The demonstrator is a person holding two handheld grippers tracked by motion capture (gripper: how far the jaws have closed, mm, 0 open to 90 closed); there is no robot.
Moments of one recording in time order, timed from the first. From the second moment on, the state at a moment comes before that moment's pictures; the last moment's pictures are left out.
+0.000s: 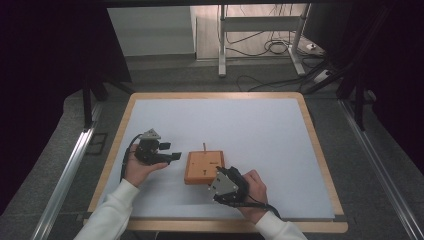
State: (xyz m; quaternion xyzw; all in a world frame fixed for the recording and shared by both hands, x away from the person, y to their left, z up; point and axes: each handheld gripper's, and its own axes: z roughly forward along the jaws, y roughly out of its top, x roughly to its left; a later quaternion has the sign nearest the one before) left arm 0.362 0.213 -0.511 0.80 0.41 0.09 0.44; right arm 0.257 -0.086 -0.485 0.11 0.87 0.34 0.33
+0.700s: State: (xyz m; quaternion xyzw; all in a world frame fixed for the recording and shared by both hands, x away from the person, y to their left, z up) left arm 0.353 0.219 -0.526 0.81 0.41 0.08 0.42; right arm 0.284 -0.086 -0.455 0.11 0.89 0.33 0.29
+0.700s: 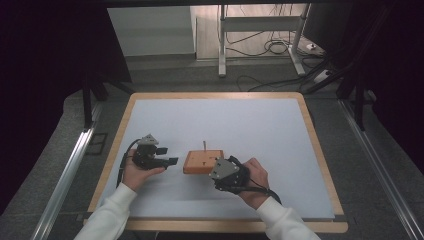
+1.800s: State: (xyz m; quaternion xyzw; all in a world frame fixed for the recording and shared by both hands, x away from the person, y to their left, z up) left arm 0.351 0.221 -0.536 0.81 0.40 0.08 0.41; right arm 0.325 -0.065 -0.422 0.08 0.91 0.29 0.28
